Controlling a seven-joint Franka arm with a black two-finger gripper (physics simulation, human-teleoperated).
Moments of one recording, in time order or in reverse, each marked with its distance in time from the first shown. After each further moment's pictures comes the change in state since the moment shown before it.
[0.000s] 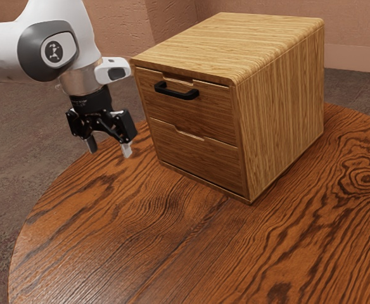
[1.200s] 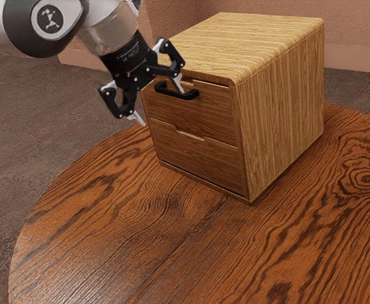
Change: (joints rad) arm -0.242 -0.071 -0.003 0.093 -0.023 0.185 -1.225
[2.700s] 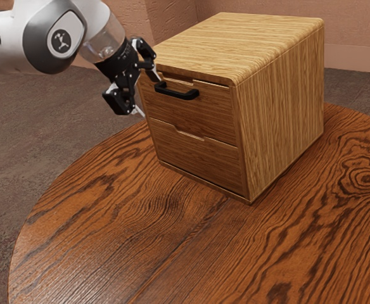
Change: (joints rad) arm 0.167 0.067 -0.006 -0.047 -0.006 0.224 -0.382
